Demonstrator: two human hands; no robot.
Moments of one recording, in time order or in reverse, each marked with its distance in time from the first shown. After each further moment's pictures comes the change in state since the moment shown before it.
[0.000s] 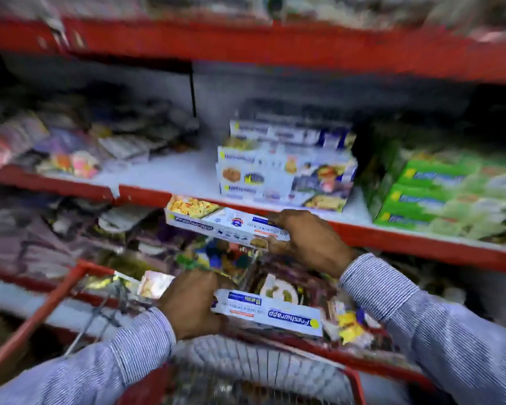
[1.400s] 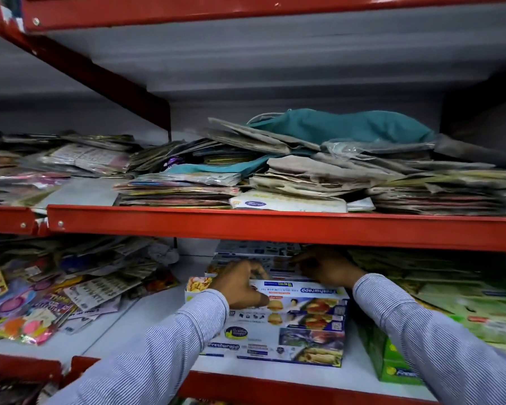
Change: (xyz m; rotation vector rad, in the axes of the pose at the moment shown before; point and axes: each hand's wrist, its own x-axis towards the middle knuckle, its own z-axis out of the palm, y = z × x) left_hand 0.254 0.036 -0.176 -0.319 0.190 0.105; right_hand 0.141 0.132 -0.152 0.107 0.120 0.212
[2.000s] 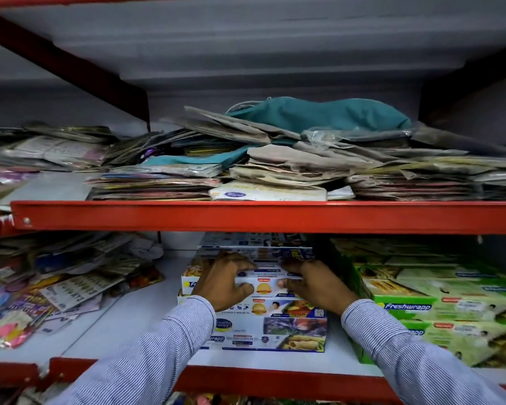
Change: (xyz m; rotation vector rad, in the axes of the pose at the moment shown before) left_hand 0.009 -0.020 0.027 0.201 0.207 0.214; right_hand -0.036 0.015 0.038 -0.090 0.089 -0.032
